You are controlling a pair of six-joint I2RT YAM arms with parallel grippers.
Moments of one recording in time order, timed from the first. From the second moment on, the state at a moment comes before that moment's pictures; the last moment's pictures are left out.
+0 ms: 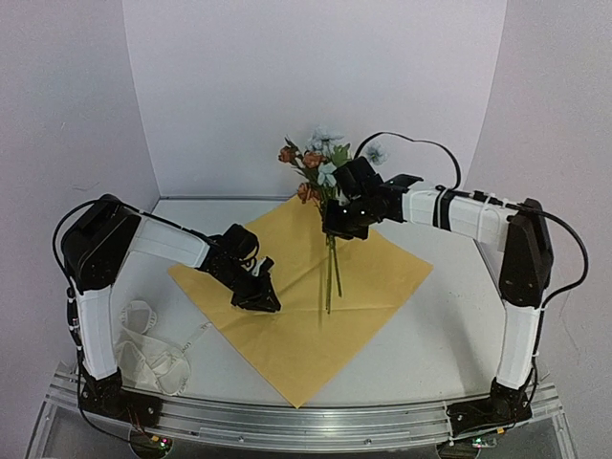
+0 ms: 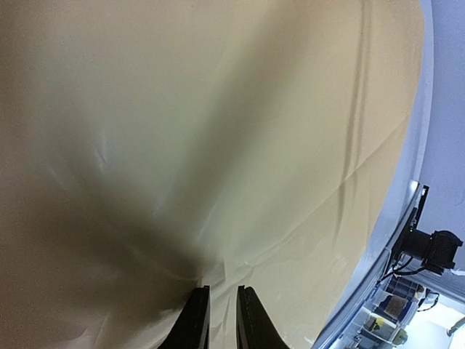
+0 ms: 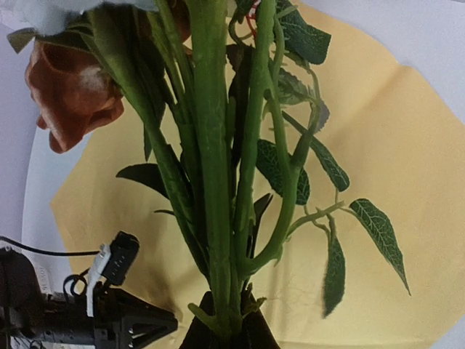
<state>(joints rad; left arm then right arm) -0.67 1.99 1.15 -0.26 0.55 -0.64 0.74 1.93 1.68 -0.58 0.11 0.70</state>
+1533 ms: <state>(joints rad) -0.67 1.88 1.07 -0.36 0.46 -0.63 0.75 2.42 2.05 -0.49 -0.02 0.77</state>
